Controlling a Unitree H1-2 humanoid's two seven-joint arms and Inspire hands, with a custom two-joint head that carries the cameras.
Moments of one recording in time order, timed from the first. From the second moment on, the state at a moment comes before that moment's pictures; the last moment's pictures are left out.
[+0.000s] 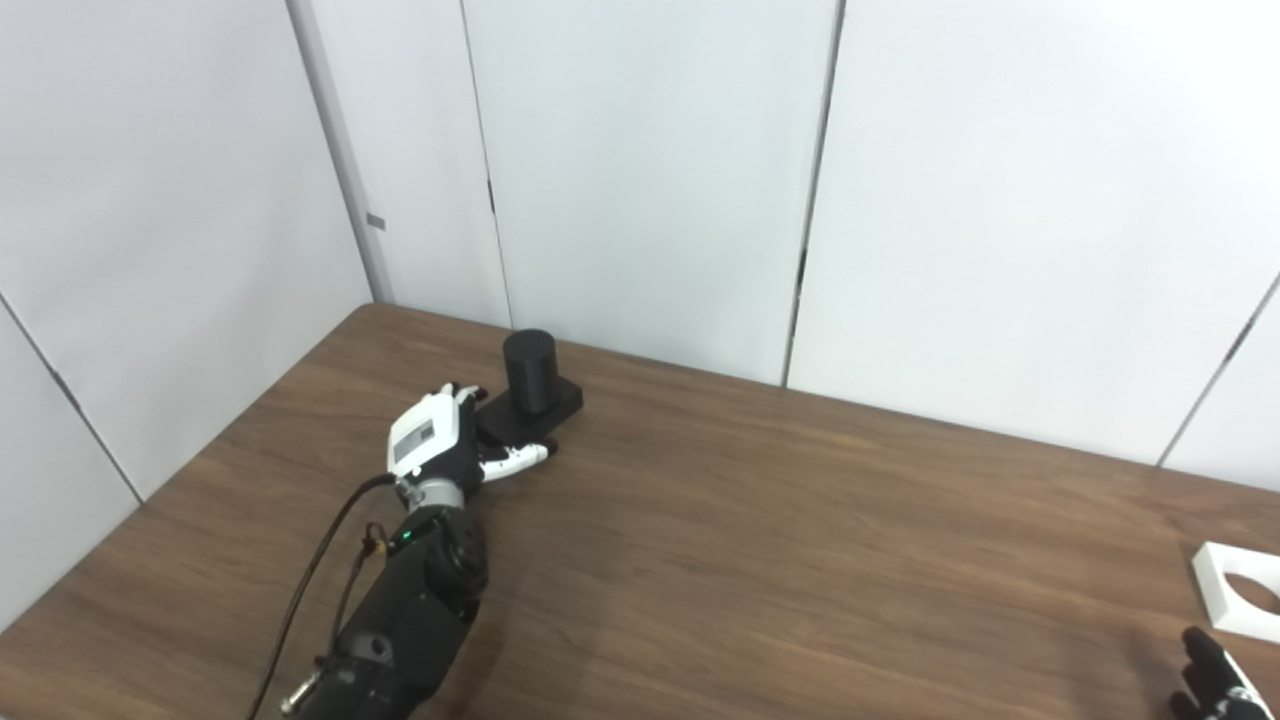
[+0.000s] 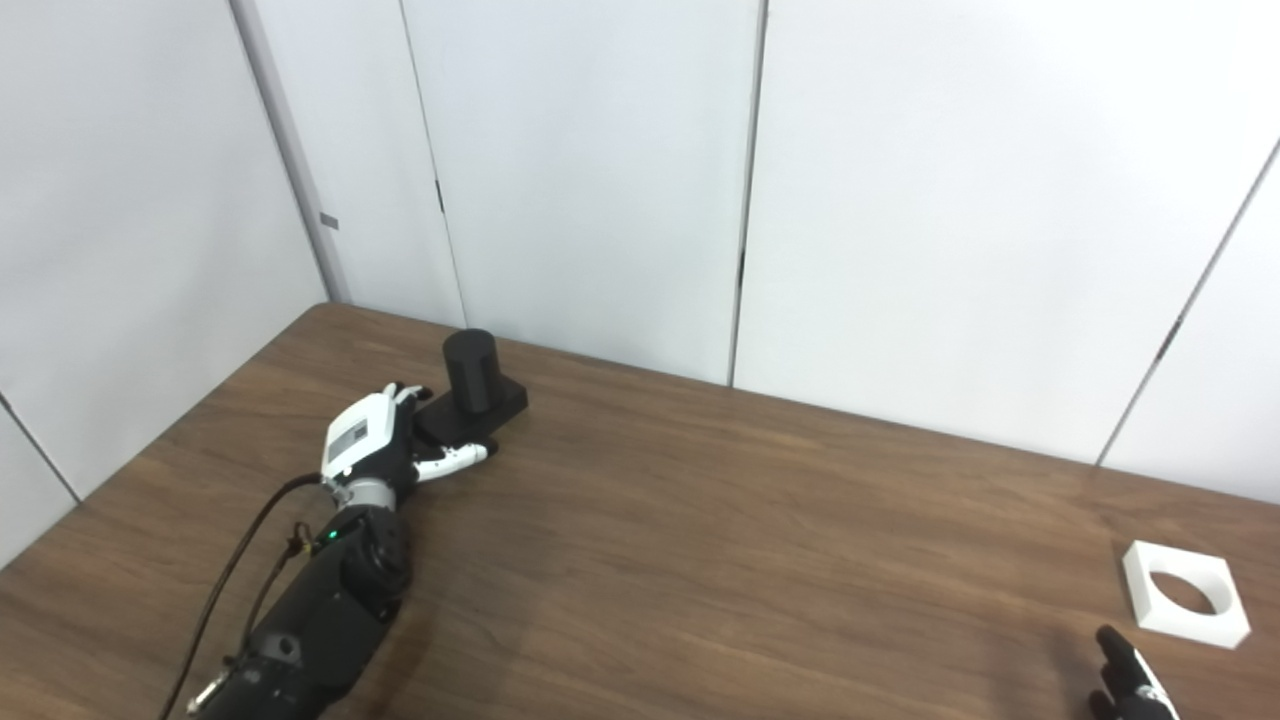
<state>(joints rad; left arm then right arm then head) -0.41 0.35 -0.04 0.47 0.63 0.42 0.26 0.18 -0.13 -0.11 -0.18 0.21 -0.03 0.09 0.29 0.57</state>
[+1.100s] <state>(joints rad) -0.42 0.31 0.02 0.52 0.52 0.26 0.47 0.19 -0.13 -0.08 -0.19 0.21 -0.02 0.06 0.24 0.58</state>
